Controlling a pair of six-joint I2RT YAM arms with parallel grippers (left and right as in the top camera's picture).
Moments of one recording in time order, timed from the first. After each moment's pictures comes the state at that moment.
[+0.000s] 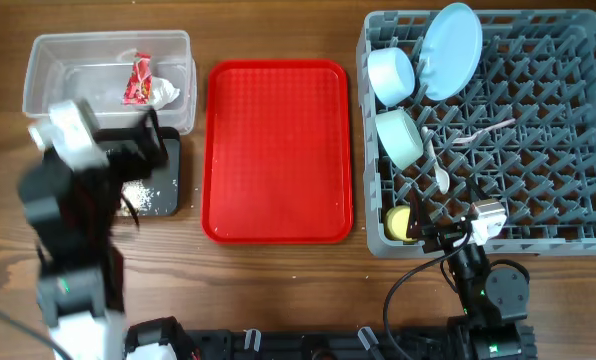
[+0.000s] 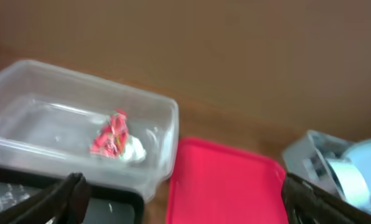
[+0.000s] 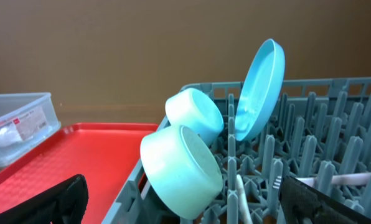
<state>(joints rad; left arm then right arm) 0.20 0.76 0.72 -0.24 0.24 -0.26 0.12 0.02 0.01 0.00 -0.08 0.10</state>
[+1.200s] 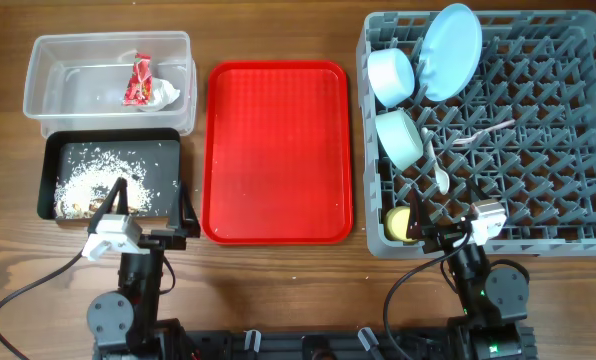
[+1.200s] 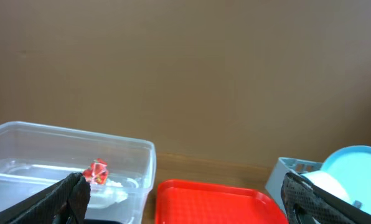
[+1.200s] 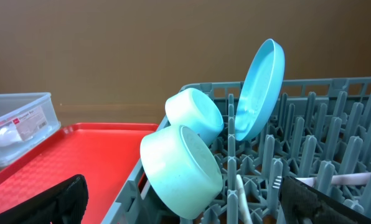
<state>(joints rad) 0.09 0.01 0.09 0.11 0.15 -0.26 0.12 0.02 0.01 0.00 -0.08 0.10</state>
